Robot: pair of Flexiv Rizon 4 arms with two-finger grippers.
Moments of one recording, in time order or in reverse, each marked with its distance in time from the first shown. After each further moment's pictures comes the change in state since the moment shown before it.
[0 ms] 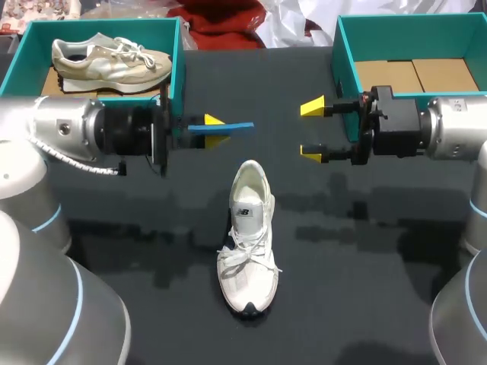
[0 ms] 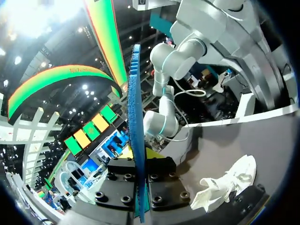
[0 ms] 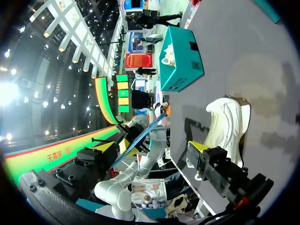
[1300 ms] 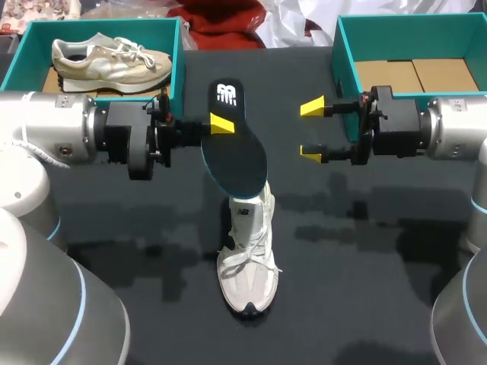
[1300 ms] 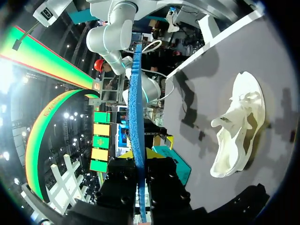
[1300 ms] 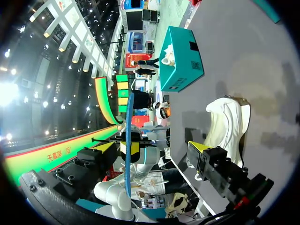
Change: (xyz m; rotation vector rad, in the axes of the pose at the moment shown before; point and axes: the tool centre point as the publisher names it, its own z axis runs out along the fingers) left arm -0.005 0.014 0.000 -0.258 0.102 0.696; right arm 0.000 0.000 0.000 -0.001 0.000 -0.001
